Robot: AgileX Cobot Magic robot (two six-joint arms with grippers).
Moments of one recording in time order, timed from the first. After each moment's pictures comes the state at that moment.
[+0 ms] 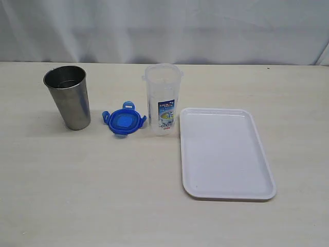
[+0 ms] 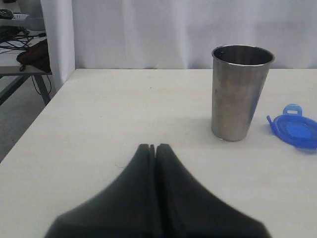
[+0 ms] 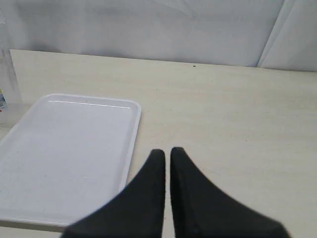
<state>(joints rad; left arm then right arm) 0.07 0.00 0.00 -0.04 0.31 0.08 0.00 0.01 0.00 -0.06 0.33 -0.04</state>
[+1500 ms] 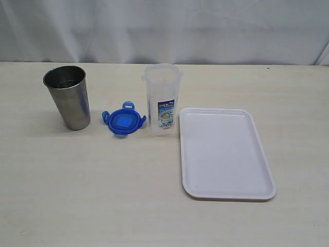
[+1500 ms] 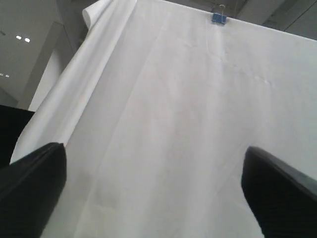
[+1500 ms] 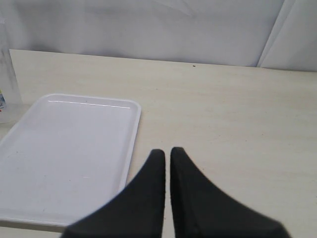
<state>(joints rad) 0.07 0.00 0.00 0.01 -0.55 -0.26 0.00 0.01 0.00 -0.06 0.33 -0.04</state>
